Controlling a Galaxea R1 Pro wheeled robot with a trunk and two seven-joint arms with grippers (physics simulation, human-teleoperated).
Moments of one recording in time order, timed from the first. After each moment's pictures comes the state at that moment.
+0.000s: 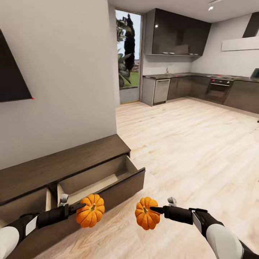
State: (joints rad) left arm -0.76 0.37 -0.63 -0.07 0.91 0.32 -1.39; right arm -0.74 -0.08 -0.81 -0.21 0.67 0.28 1.19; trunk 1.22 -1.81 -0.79
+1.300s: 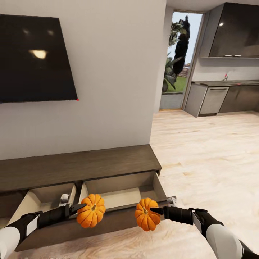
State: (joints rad) left arm -0.76 0.36 -0.63 -0.07 0.91 0.32 -1.39; right arm -0.74 -0.08 -0.81 -0.21 0.68 0.28 1.19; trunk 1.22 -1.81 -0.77
